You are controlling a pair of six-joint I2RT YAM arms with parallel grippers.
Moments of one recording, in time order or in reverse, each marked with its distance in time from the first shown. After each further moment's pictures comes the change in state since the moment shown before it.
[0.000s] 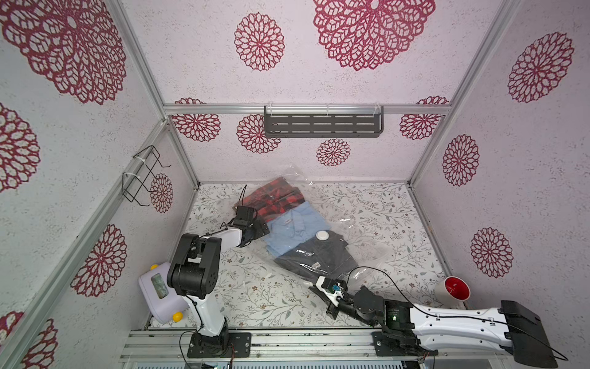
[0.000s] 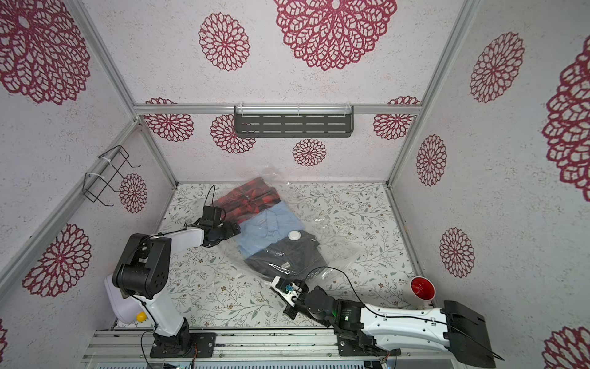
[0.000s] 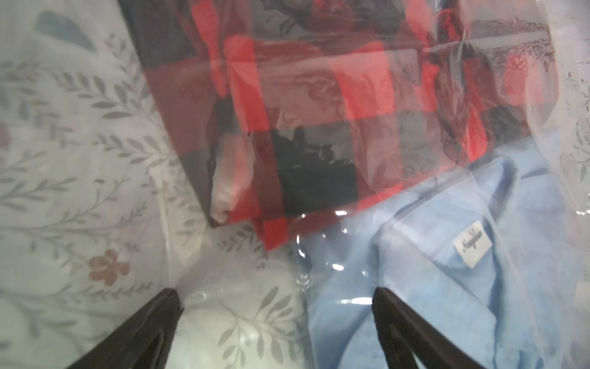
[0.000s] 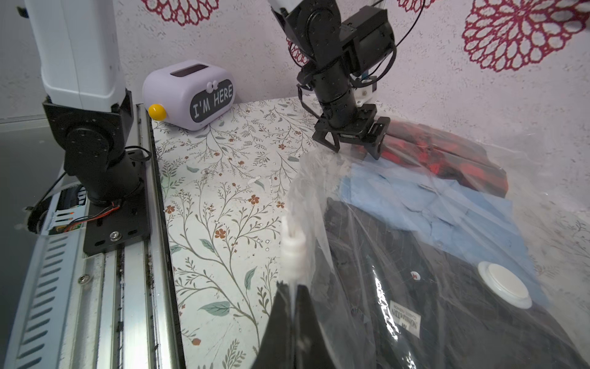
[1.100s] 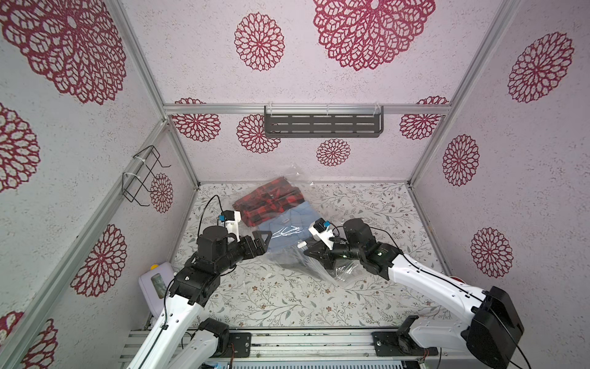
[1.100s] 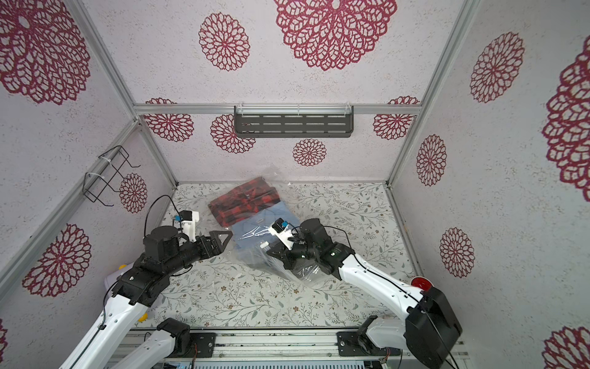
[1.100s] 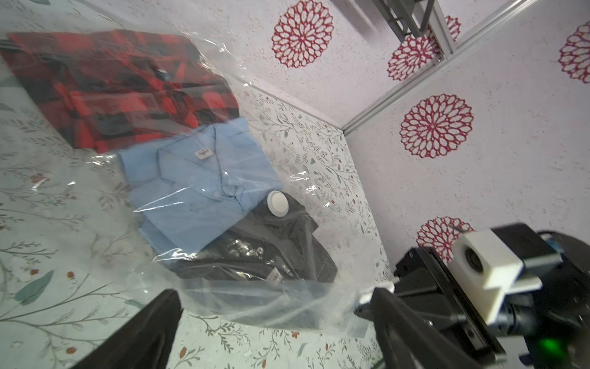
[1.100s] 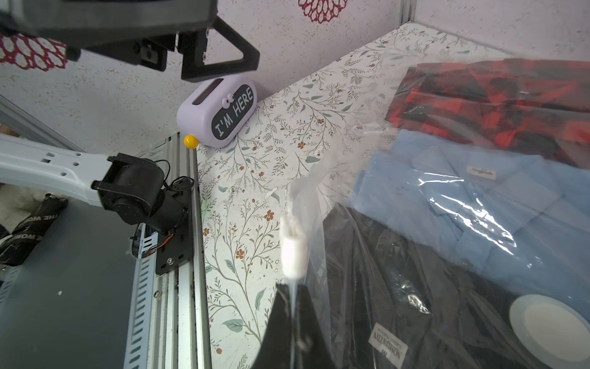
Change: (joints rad) left arm -0.185 -0.981 -0.113 -0.365 0.232 -0.034; right arm -0.584 0.388 0.571 -0.454 -0.833 -0.004
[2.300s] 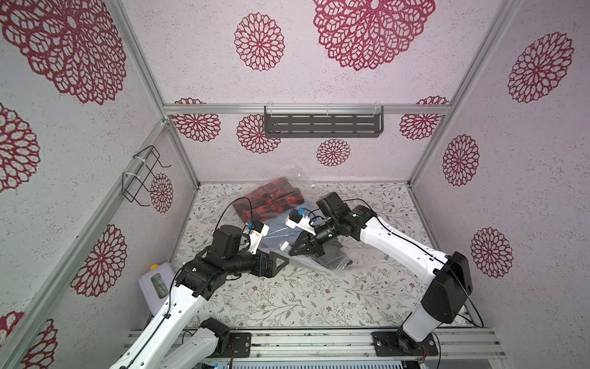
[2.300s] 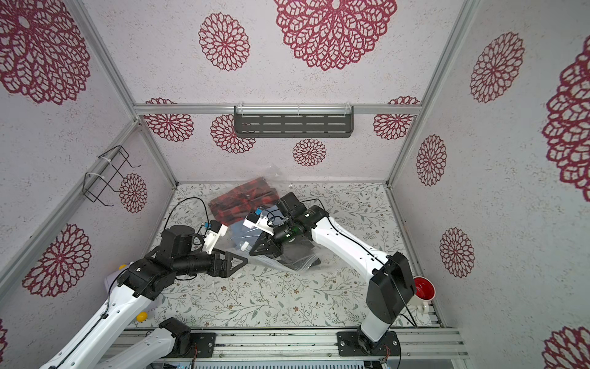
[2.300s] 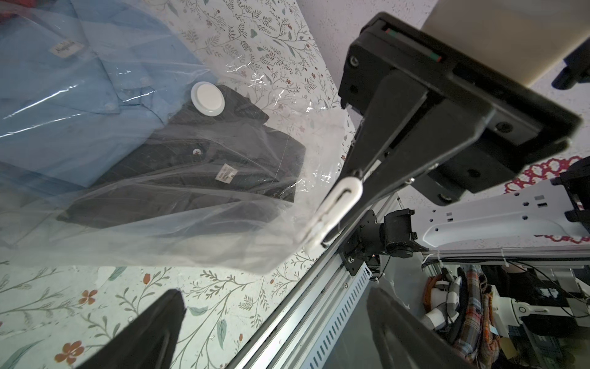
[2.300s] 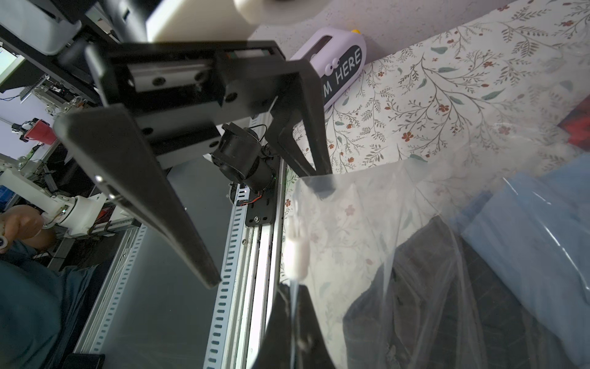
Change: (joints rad) left arm -0.114 0.071 0.081 -0.241 0.259 0.247; right arm 0.026 0.368 0.602 -0.622 -0.362 -0.327
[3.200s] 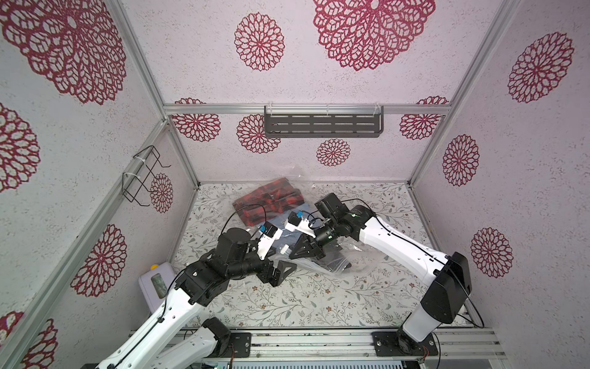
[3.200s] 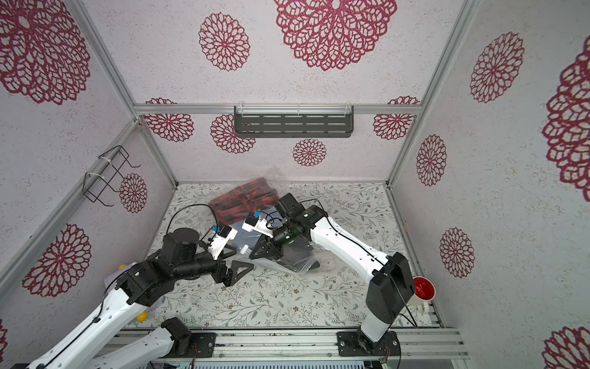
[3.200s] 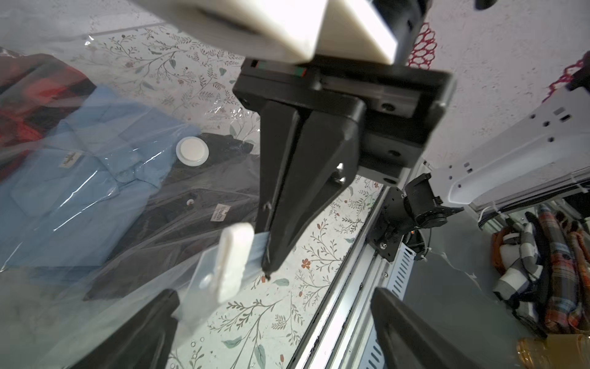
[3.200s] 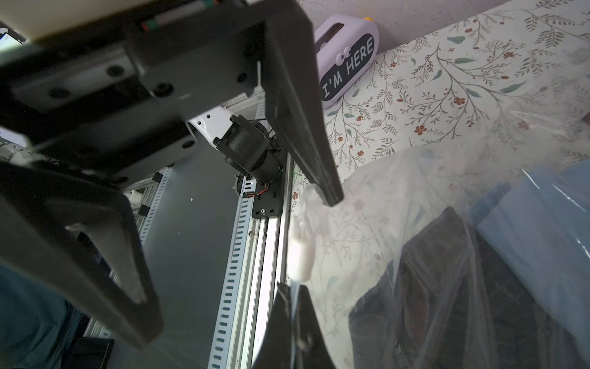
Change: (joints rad) left arm -0.191 0.007 0.050 0.049 -0.175 0.224; right arm 0.013 -0.002 0.010 -0.064 0.000 -0.039
